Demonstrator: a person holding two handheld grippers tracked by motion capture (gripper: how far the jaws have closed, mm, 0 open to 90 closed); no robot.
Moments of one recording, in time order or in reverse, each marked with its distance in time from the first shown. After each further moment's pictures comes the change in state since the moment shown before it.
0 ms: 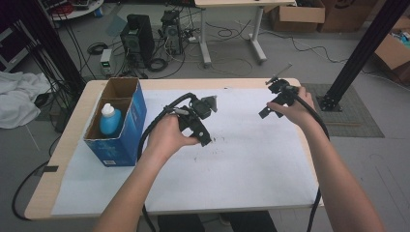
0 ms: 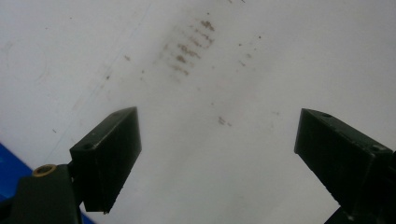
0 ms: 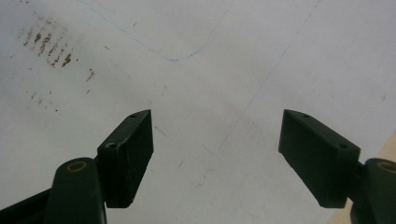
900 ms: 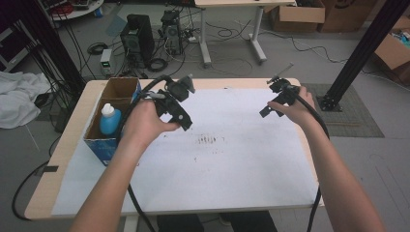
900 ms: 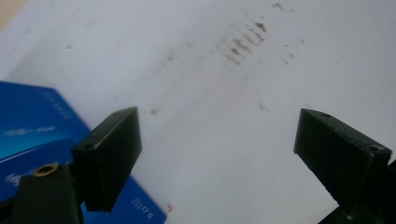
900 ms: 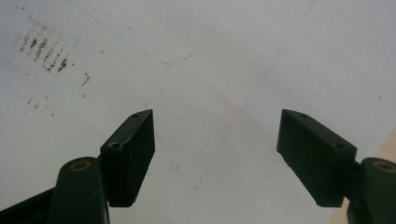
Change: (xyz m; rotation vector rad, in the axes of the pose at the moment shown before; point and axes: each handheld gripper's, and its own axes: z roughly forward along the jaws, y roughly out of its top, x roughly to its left) left arm 0.042 -0.022 -0.045 -0.039 0.043 -0.119; right arm -0.006 0.000 0.001 -0.010 0.002 0.017
